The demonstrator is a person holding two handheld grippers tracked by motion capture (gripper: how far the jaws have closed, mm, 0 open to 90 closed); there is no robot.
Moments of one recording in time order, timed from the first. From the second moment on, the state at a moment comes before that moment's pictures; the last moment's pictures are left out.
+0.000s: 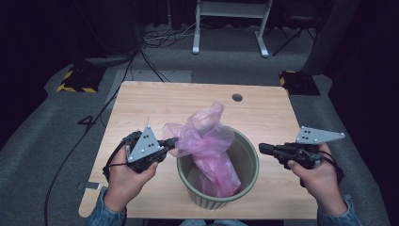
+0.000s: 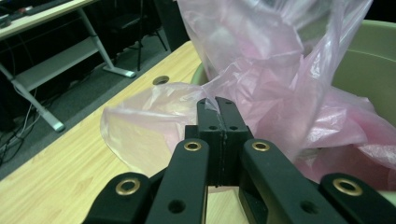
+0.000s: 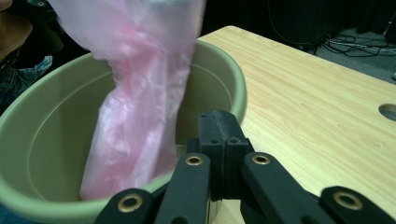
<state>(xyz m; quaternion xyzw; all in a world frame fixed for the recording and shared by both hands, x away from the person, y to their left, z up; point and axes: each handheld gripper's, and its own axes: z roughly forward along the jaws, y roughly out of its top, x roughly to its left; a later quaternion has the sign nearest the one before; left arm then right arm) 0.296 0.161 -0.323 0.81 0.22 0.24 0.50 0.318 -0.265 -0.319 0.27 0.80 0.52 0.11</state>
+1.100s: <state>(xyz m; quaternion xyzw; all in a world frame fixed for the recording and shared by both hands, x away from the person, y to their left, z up) 0.293 0.155 -0.311 0.79 0.21 0.24 0.53 0.316 -0.238 -0.309 0.21 0.83 0.51 0.08</state>
